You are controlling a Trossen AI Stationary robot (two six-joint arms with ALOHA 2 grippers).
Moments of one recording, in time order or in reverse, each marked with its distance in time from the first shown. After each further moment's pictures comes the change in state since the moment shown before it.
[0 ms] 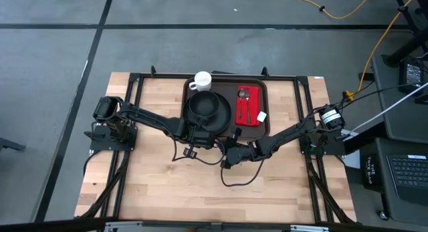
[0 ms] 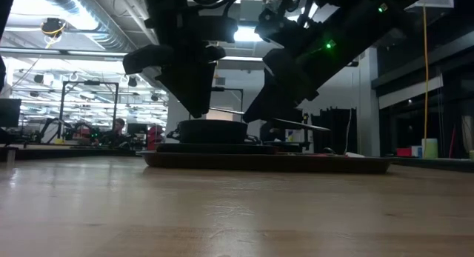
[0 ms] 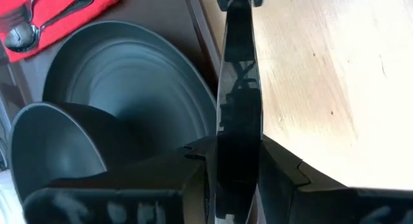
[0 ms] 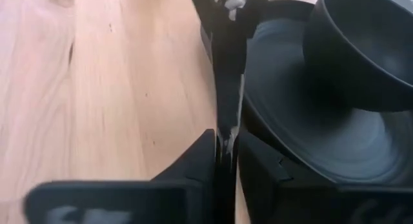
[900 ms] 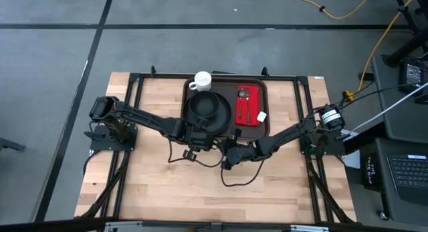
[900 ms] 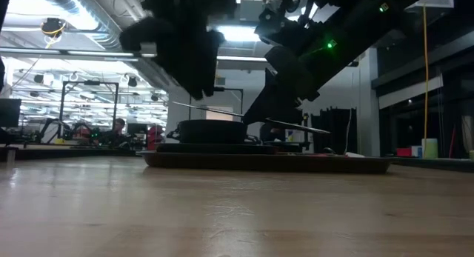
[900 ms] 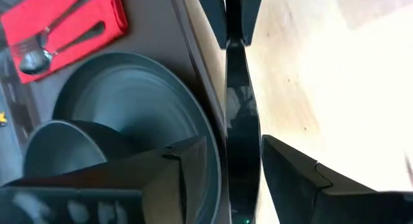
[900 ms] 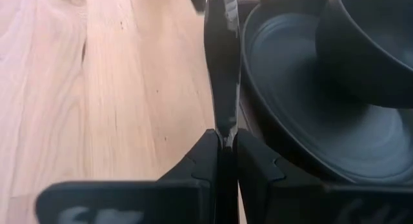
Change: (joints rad) left arm -0.027 -0.042 0.027 -0.011 0.034 -0.020; right arm 0.000 0.000 -0.001 -0.004 -0.040 0.022
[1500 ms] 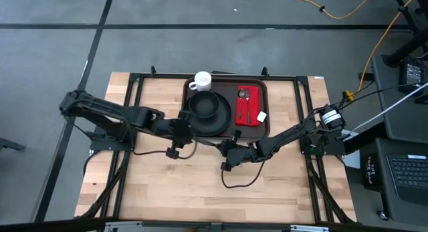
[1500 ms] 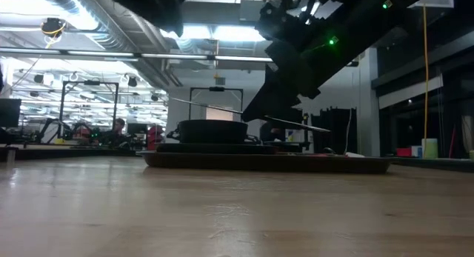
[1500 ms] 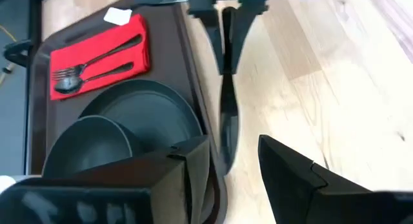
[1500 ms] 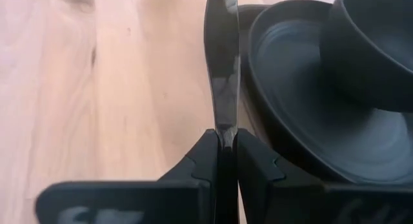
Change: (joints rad) left arm -0.026 -0.411 -0.180 0.066 0.107 -0.065; right arm 0.016 0.000 0.000 0.016 0.006 0.004
